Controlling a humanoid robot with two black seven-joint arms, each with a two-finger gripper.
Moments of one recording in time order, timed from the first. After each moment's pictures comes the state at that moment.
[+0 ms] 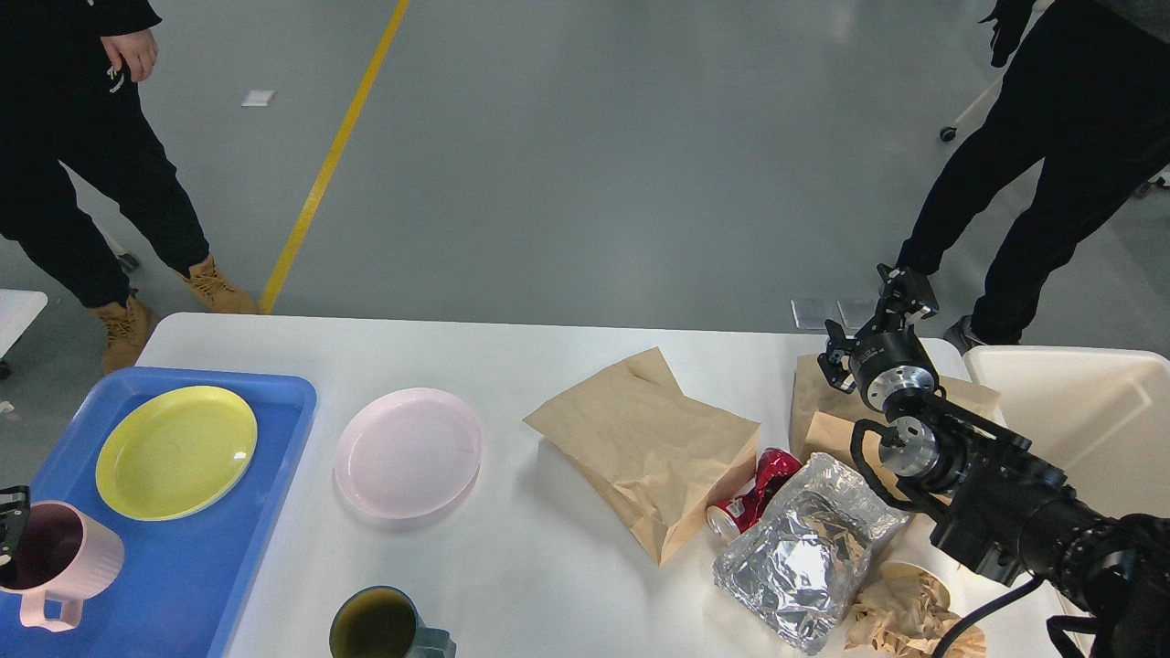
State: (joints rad) left arm -1.24 0.69 1.51 -0.51 0.17 -0.96 -0.41; right arm 0.75 -0.19 0.33 0.46 0.28 0.01 0.47
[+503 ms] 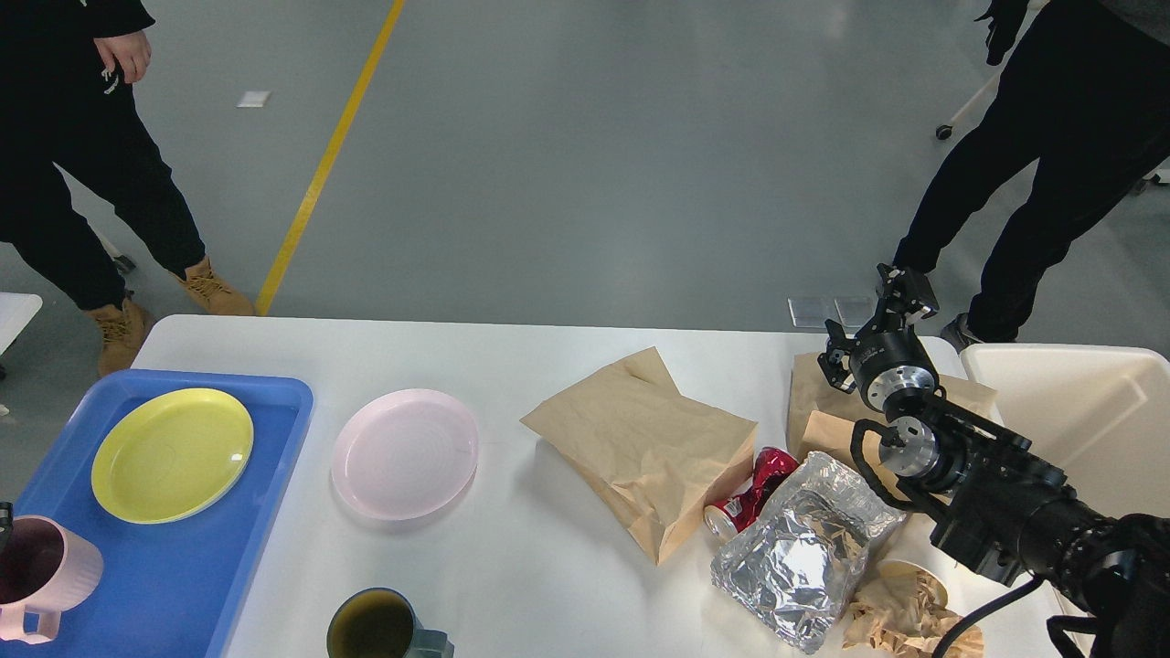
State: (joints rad) left arm -1.14 0.69 1.49 -0.41 0.16 -0.96 -0.41; right arm 0.75 -0.19 0.33 0.46 0.28 0.01 0.47
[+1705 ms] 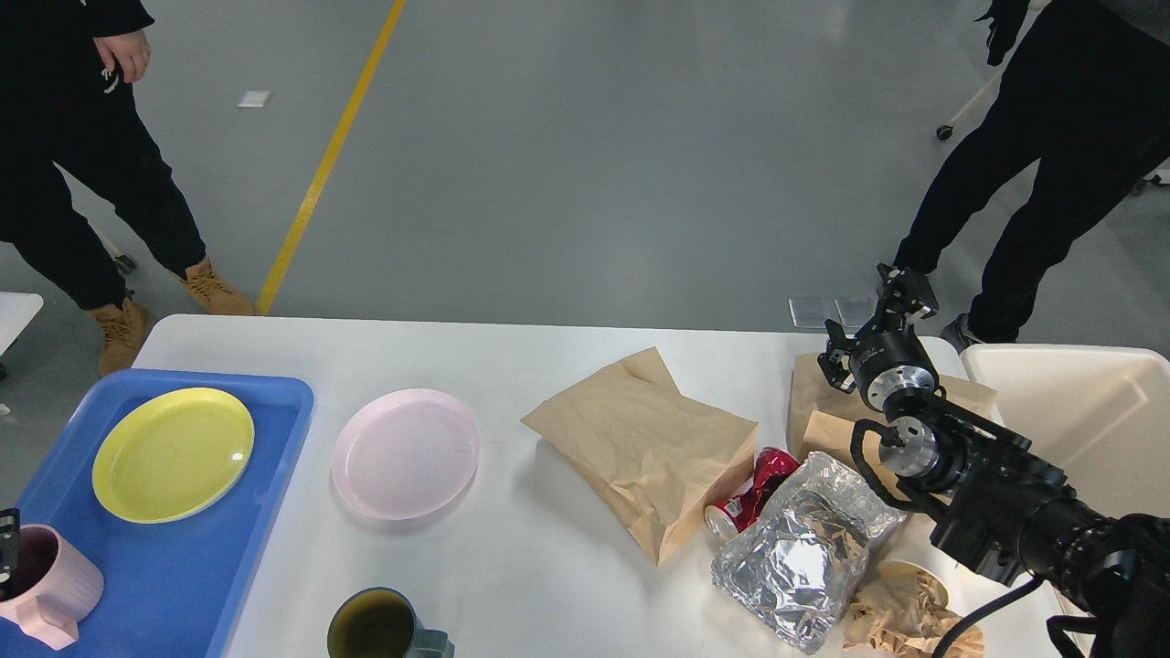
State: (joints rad) left arm -1.09 0.67 1.49 -0.37 0.16 -0.96 -0.41; right arm 0.75 -0.19 0.33 0.46 0.28 0.01 0.47
